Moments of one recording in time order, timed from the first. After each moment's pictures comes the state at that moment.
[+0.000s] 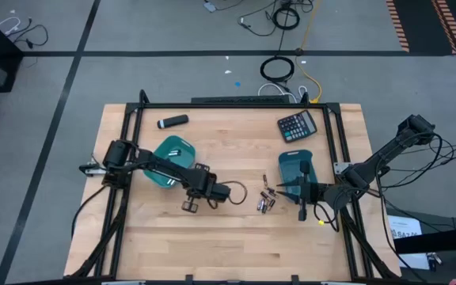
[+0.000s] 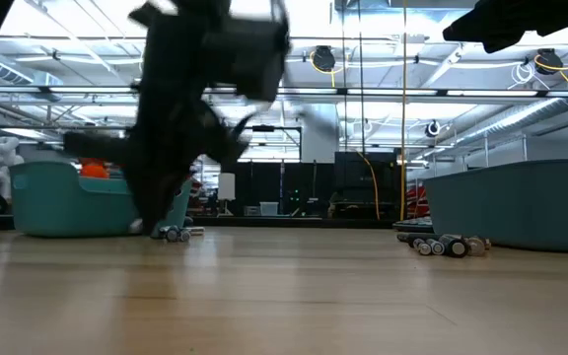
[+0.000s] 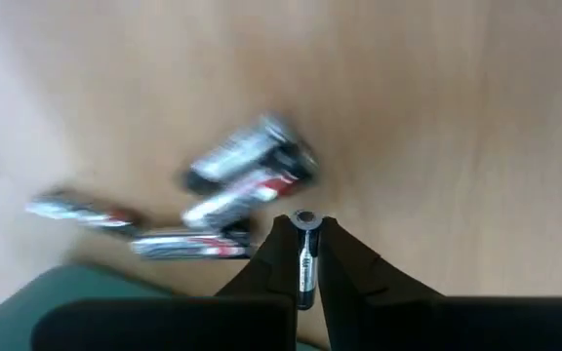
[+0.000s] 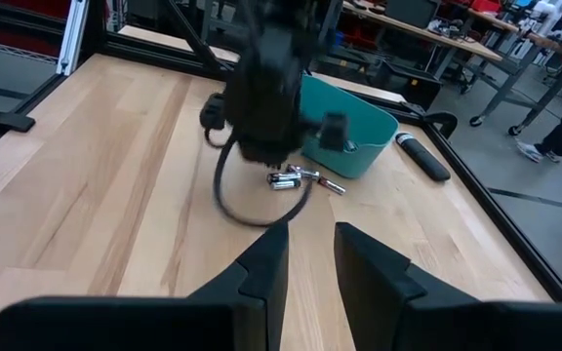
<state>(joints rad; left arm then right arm) -0.19 1.98 1.35 -1.12 -0.17 0.04 0.64 0.96 0.55 0.00 0.75 0.07</state>
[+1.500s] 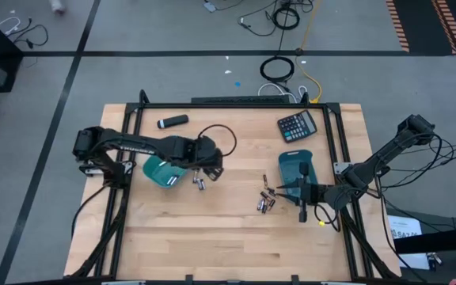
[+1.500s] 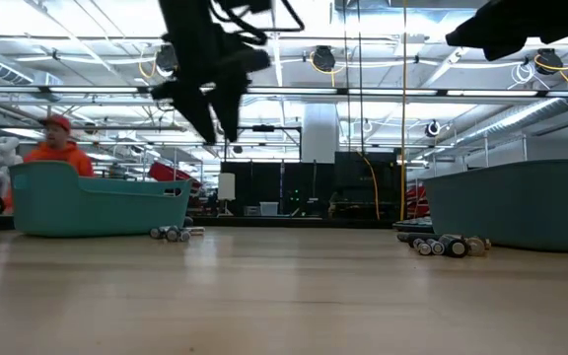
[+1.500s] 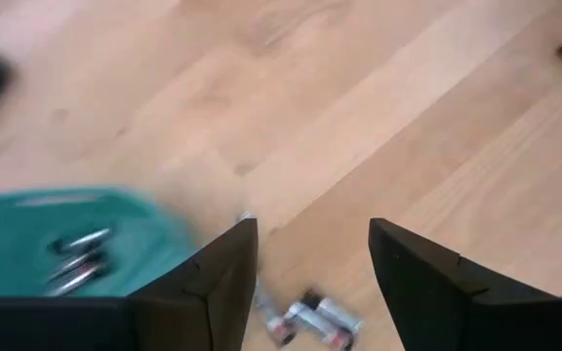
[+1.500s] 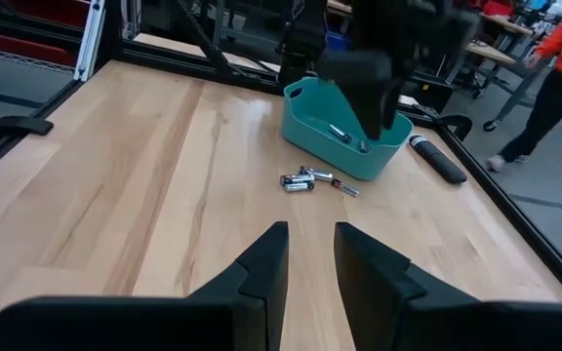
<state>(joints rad) -0.01 1.68 1.33 -0.93 -0.32 -0.85 0.64 0.96 0.50 0.08 0.73 0.06</state>
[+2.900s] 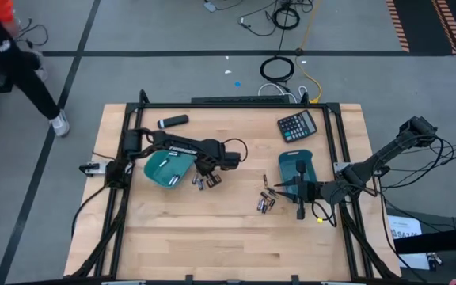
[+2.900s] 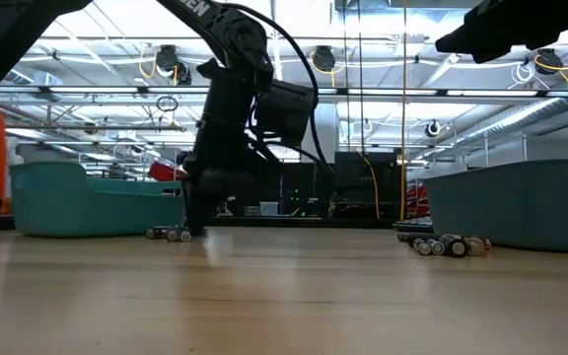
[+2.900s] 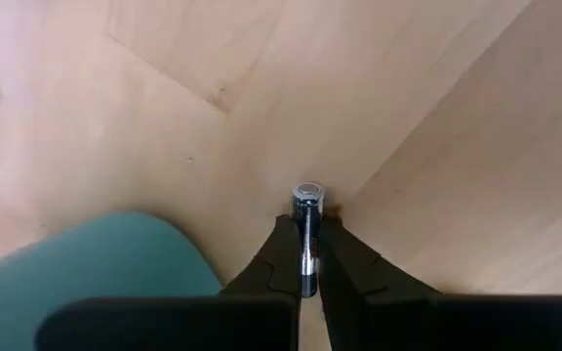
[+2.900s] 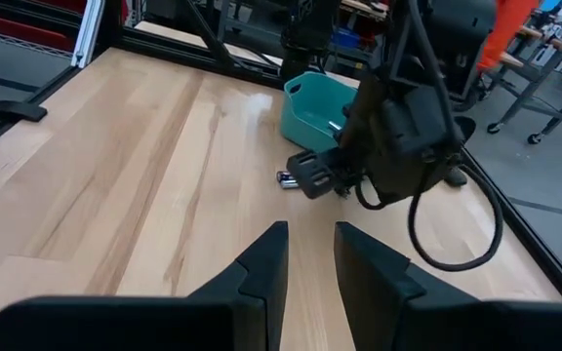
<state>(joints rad) 0.10 2.12 1.48 -1.16 -0.18 -0.47 0.57 0.96 0.50 0.09 0.65 0.00</state>
